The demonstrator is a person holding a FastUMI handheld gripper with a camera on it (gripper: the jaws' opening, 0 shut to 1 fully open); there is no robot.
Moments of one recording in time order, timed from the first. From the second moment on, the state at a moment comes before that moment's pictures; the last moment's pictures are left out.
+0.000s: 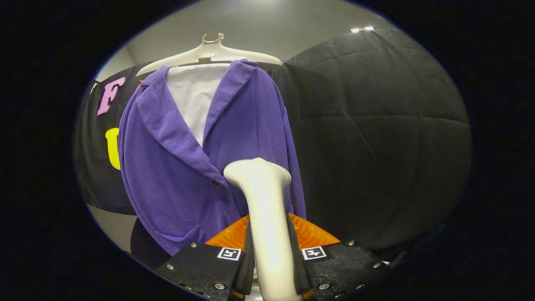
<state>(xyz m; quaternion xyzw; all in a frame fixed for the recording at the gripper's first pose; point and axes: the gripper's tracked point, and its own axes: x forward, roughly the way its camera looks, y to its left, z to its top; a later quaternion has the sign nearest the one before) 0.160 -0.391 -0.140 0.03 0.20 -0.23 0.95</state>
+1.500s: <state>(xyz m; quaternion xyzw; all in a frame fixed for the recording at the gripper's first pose) 0.103 -0.398 -0.266 0.05 0.28 -0.23 0.93</state>
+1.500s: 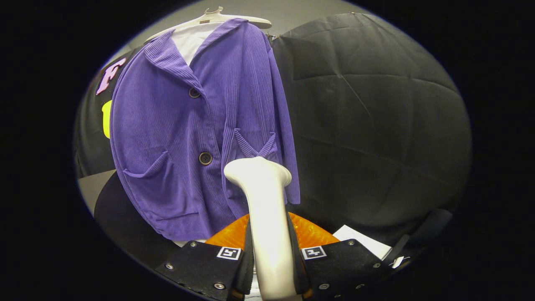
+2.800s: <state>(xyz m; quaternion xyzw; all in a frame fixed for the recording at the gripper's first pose) 0.027 -0.239 -0.163 0.09 0.27 -0.05 0.96</state>
